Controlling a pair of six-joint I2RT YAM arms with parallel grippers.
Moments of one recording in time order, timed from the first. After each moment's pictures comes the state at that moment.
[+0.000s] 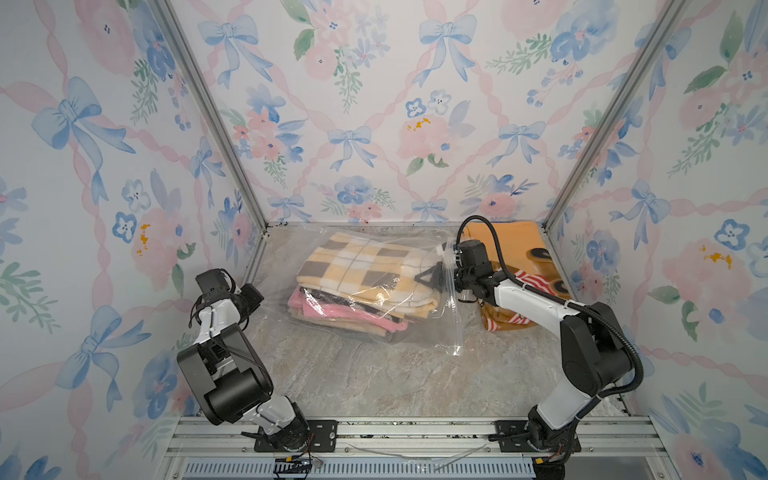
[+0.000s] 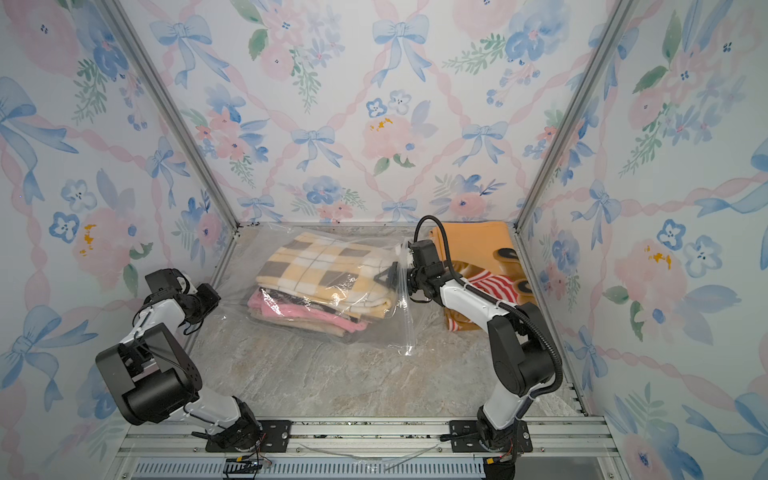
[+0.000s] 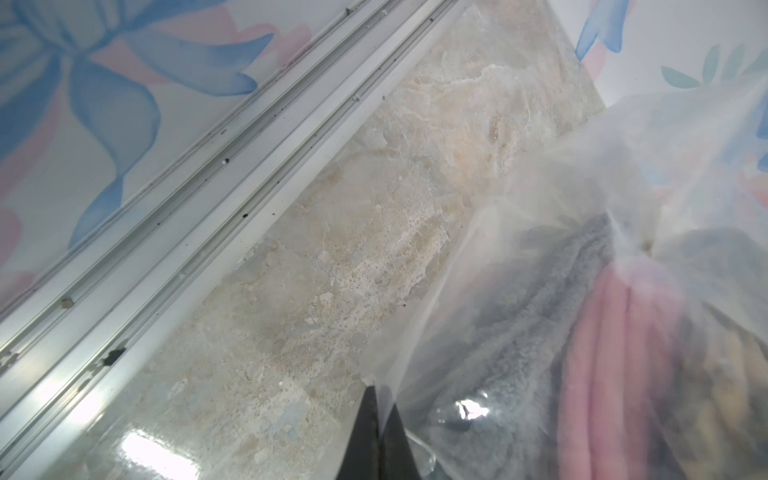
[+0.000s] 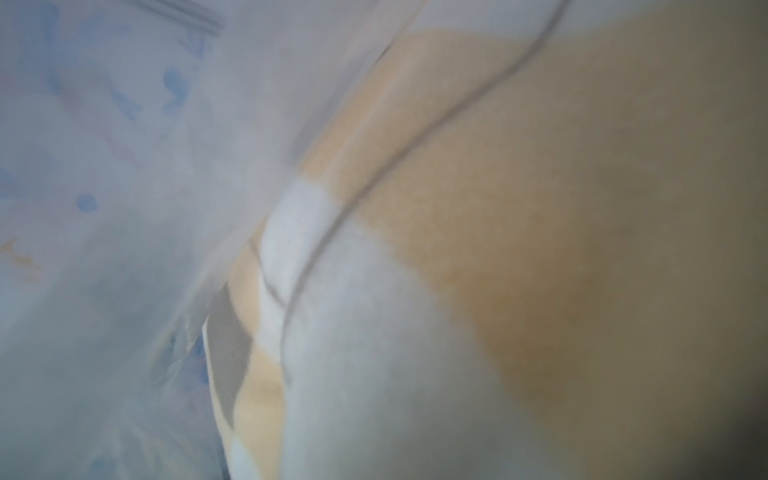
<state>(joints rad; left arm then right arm) 0.62 1.53 0.95 -0.36 0.30 -0.32 0.44 1.68 1.14 -0.10 -0.58 0.81</state>
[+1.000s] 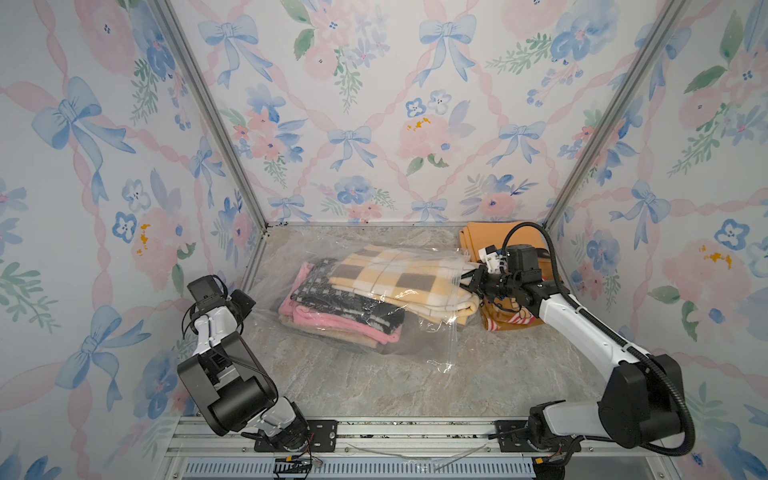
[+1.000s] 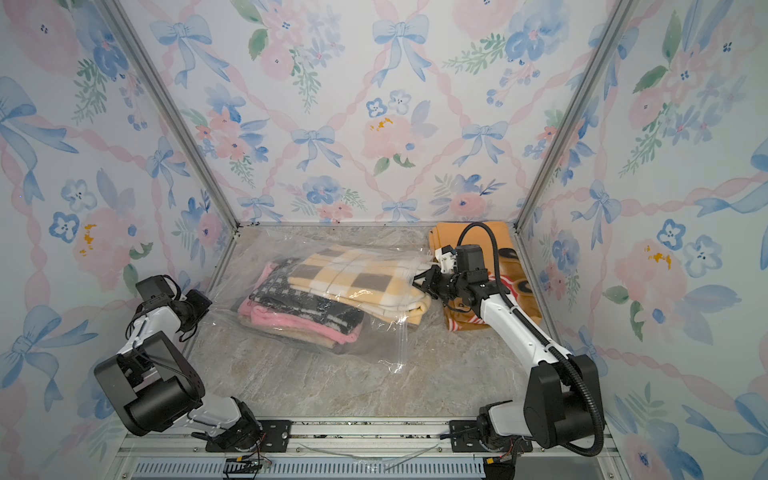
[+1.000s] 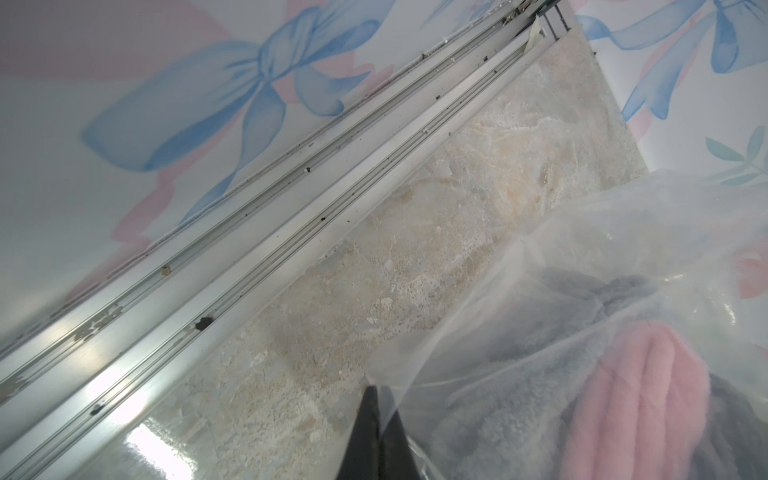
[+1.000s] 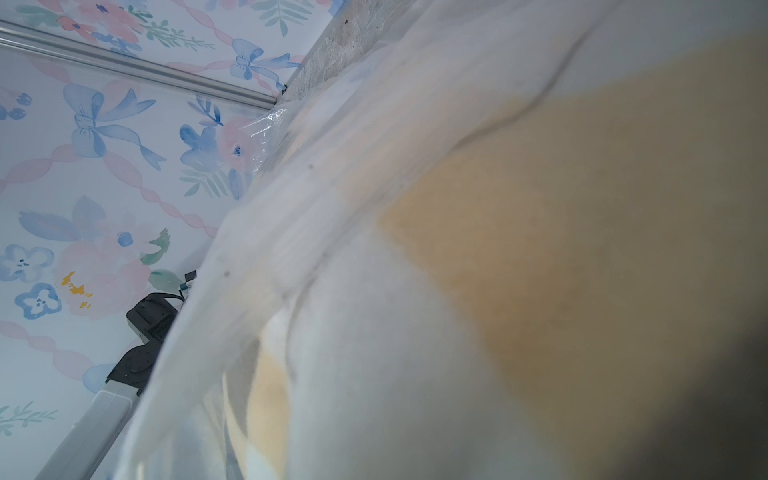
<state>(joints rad) 0.67 1.47 0.91 -0.35 0.22 -0.37 0.21 1.35 0.98 -0.34 -0.65 0.78</state>
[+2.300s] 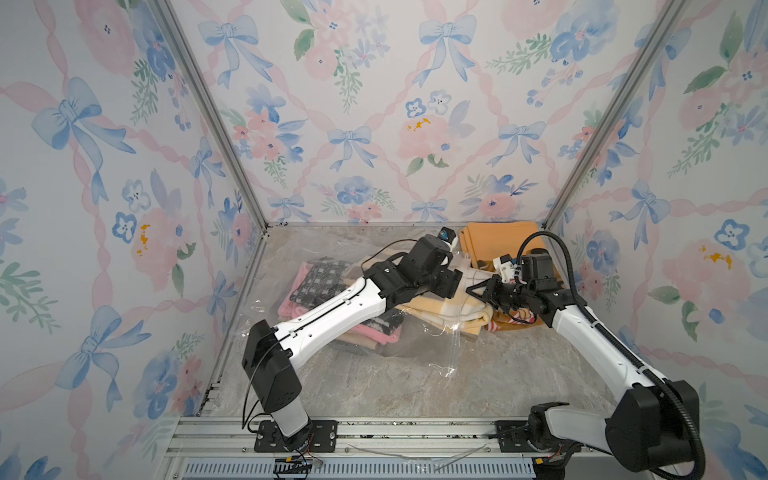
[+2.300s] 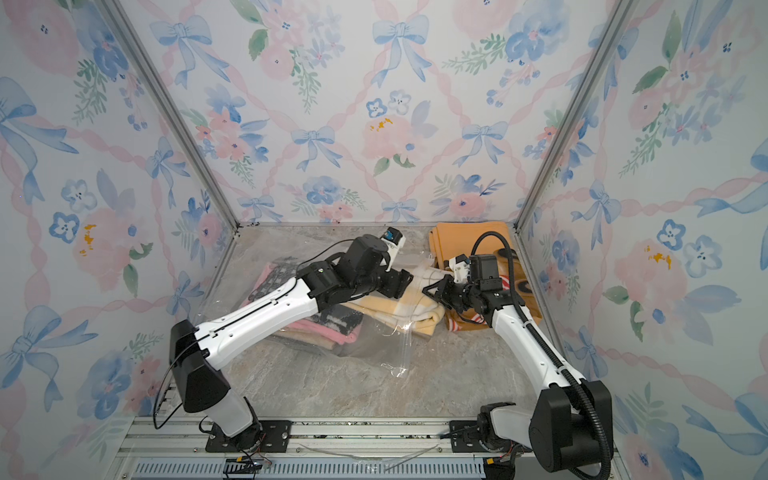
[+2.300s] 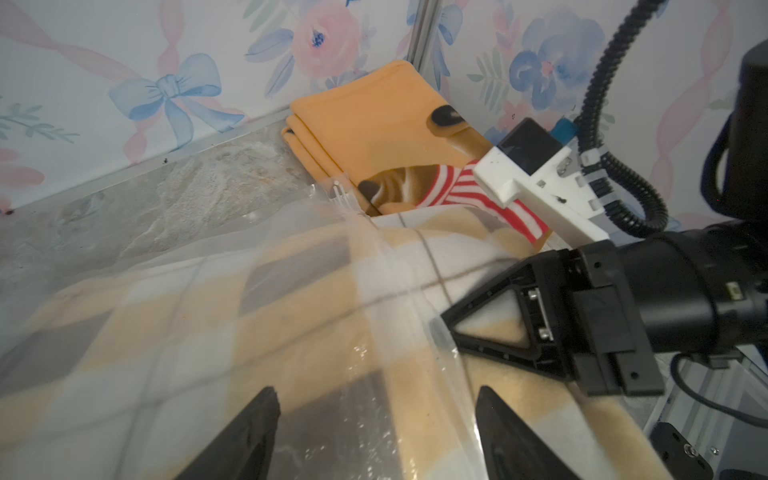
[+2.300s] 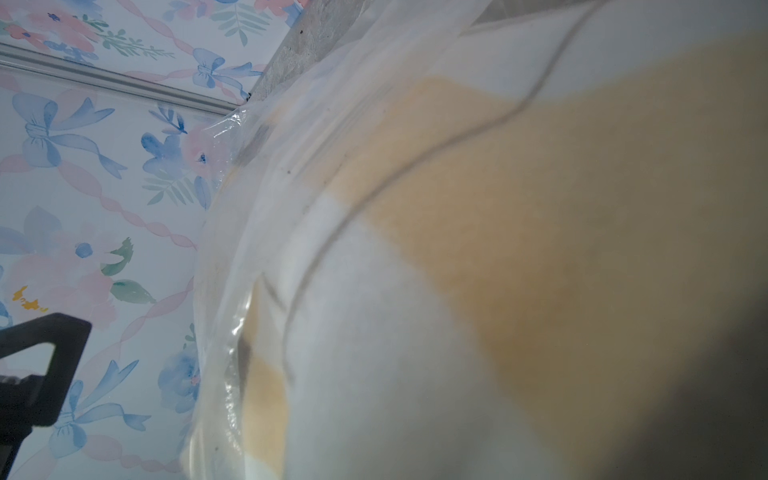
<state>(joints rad) -0.95 1.75 1.70 -0.61 -0.15 -0.27 0.15 1.25 0.92 -0.46 -0.62 0.69</state>
